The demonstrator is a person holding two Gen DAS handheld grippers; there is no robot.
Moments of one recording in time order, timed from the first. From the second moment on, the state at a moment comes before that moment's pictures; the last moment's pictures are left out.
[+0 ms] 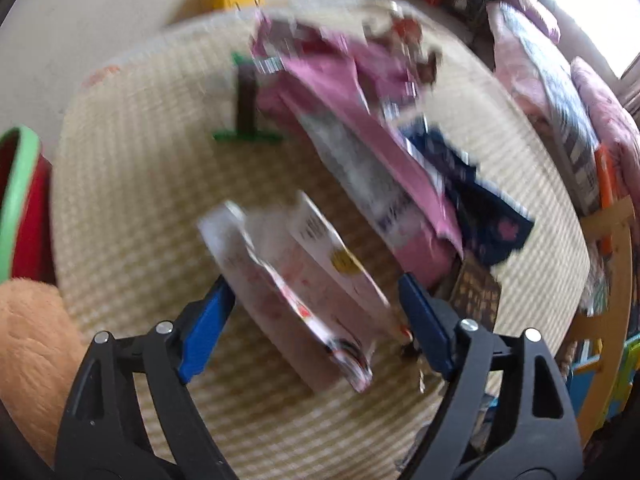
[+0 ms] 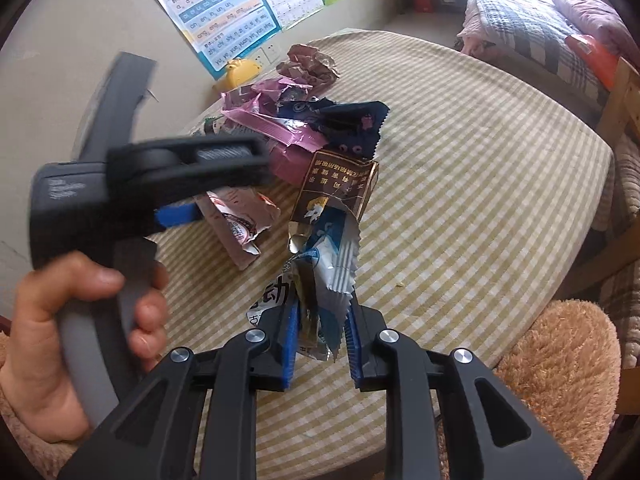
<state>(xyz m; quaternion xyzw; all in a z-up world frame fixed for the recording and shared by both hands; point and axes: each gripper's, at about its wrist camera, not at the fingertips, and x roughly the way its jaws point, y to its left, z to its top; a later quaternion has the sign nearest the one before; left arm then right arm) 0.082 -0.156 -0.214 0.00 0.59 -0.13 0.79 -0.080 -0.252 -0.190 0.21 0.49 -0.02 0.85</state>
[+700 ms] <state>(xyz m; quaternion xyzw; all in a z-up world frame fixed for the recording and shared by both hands) 0.045 -0.109 -0.189 0.10 0.55 -0.19 0.81 -0.080 -0.257 -0.194 0.23 0.49 -0.01 0.84</state>
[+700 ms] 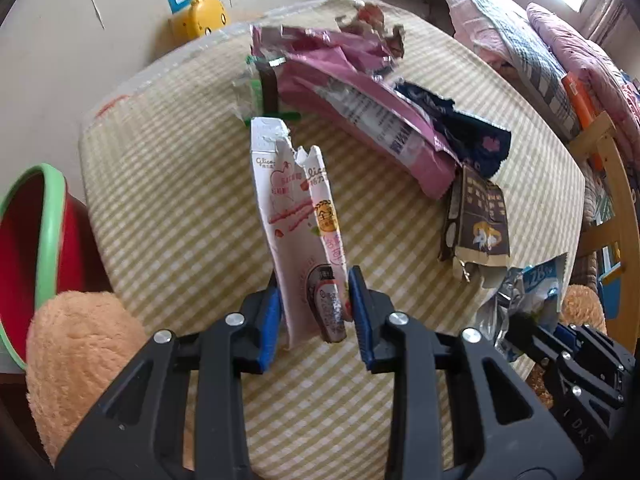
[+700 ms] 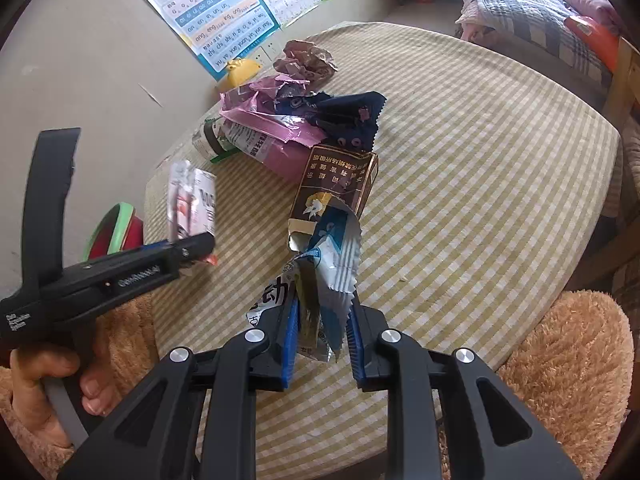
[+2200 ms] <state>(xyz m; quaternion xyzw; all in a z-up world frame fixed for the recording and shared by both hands) 0.050 -0.006 -0.088 0.06 0.40 -0.13 0.91 -0.067 -0.217 -0.151 0.13 0.49 -0.03 0.86</state>
